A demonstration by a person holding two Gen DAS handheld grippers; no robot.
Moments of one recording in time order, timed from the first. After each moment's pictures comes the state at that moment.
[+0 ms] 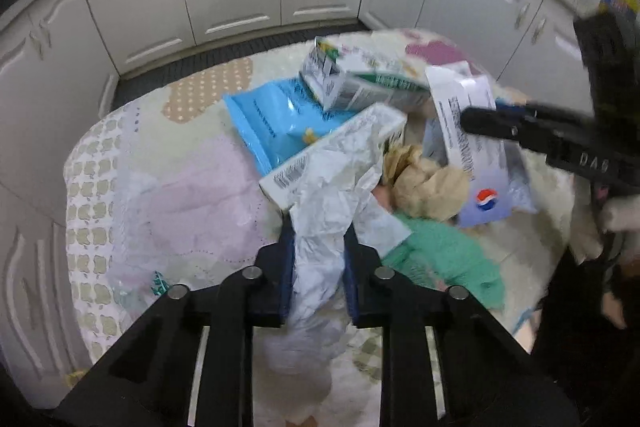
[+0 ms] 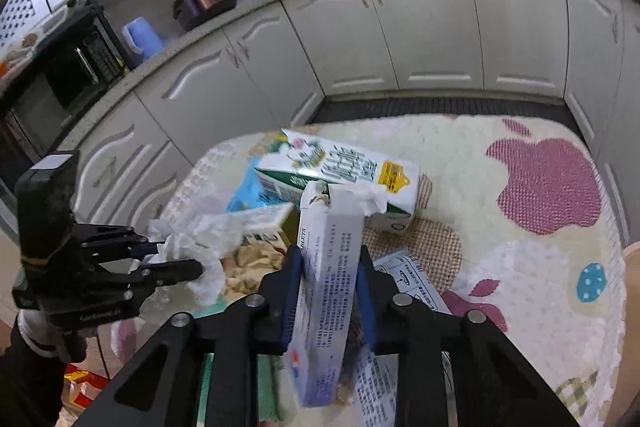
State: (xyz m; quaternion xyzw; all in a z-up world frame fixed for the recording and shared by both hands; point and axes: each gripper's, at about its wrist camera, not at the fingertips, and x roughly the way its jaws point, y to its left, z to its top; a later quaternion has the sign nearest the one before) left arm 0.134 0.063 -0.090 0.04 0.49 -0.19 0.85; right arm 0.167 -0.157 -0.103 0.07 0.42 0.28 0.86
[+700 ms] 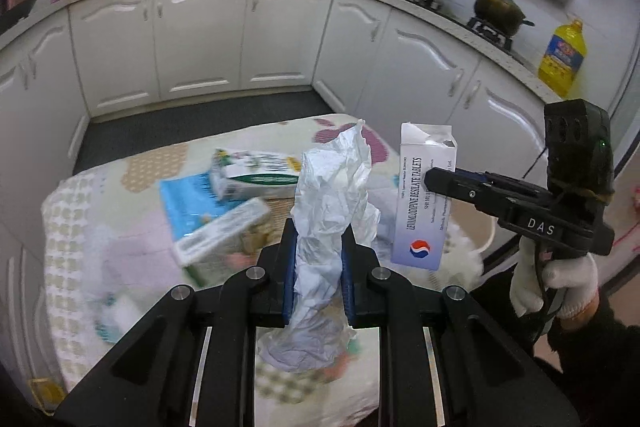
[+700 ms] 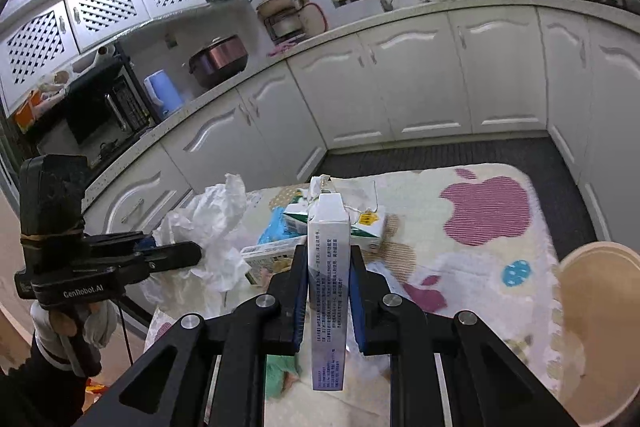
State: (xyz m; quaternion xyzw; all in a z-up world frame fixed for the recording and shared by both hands) left arm 0.088 0.007 -0.009 -0.02 0.39 -0.25 0.88; right arm 0.100 -0.221 -0.040 0.10 0.33 0.27 0.90
